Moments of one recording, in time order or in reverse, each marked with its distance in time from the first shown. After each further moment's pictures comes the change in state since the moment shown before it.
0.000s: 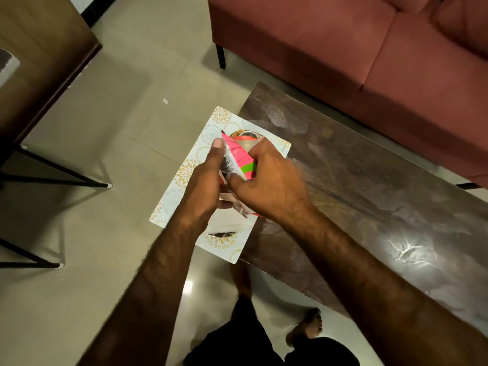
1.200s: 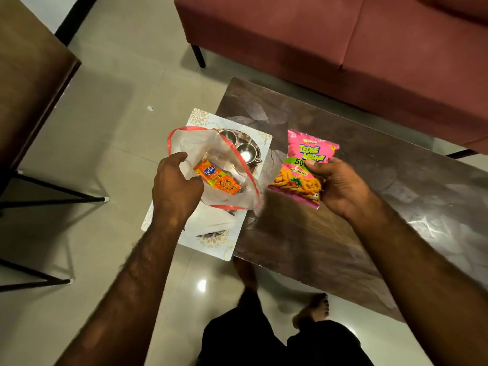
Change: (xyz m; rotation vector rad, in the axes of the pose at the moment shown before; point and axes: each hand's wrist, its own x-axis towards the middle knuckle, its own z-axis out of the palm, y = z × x) left_hand 0.017 -0.009 0.012 0.604 0.376 0.199; right_hand 0.021 0.183 -0.048 1.356 0.051 0.599
